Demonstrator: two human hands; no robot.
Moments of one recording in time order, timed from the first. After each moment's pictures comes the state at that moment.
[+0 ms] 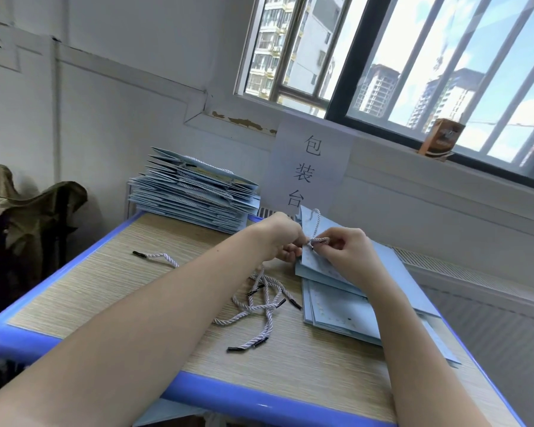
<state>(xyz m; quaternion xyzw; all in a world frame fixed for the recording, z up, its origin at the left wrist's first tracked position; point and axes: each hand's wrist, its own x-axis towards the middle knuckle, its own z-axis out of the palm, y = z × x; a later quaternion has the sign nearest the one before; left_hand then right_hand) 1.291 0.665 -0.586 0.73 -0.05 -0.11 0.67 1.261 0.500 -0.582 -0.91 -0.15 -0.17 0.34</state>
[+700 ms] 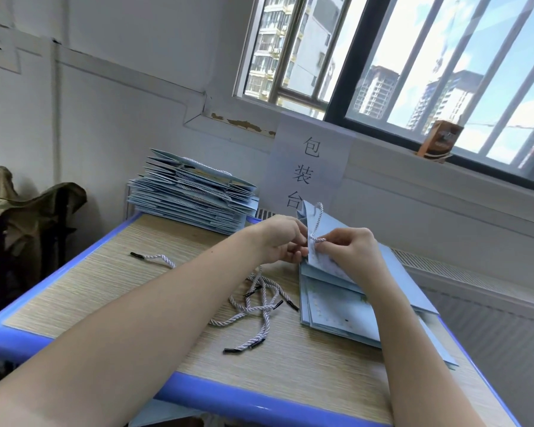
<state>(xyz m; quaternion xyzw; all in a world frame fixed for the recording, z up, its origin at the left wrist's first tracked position) 1.283 0.664 -0.584 0.65 -0.07 -0.14 0.74 1.258 0.498 -0.576 -0.89 -0.11 -0.18 0.40</state>
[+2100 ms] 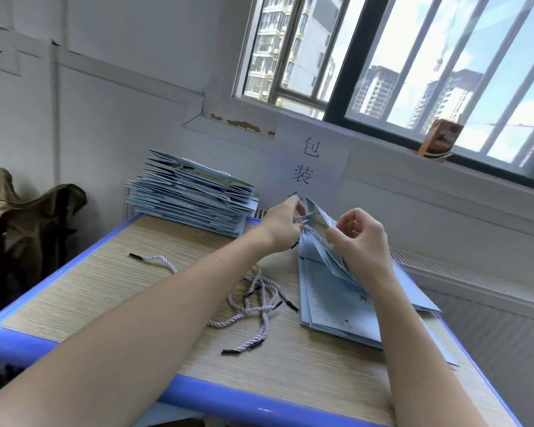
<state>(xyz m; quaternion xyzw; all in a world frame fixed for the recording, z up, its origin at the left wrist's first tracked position) 1.285 0.667 -0.579 0.85 -0.16 0.14 0.49 1.247 0.501 -0.567 -0.85 -0.13 -0.28 0.43</state>
